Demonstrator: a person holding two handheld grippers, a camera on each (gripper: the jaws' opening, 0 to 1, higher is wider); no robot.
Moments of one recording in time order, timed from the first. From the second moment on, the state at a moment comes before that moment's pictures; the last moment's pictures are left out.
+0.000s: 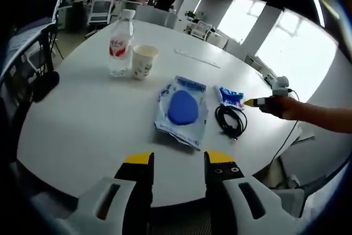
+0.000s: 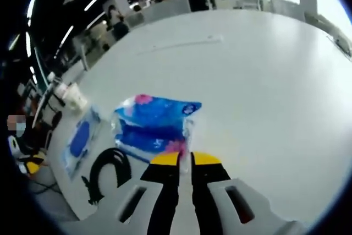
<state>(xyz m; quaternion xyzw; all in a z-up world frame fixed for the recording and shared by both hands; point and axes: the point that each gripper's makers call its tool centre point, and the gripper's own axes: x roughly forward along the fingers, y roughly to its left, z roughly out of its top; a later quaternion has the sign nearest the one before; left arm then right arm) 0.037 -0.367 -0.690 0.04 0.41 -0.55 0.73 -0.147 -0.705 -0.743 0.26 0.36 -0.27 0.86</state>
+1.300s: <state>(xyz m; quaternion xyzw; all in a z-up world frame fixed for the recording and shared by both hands) 0.038 -0.371 -0.707 0.01 0.44 -0.54 0.72 -0.135 -0.643 -0.724 0.24 0.36 -0.24 0.87</state>
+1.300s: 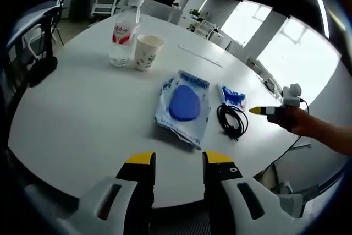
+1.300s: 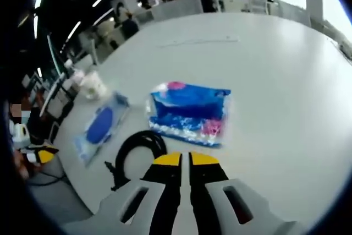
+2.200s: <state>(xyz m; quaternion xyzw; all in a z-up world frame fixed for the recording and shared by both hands) 0.020 -0.410 -0.732 0.02 0.48 -0.55 0.68 -0.040 -0.599 -0.722 0.17 0.41 -0.06 0.89</state>
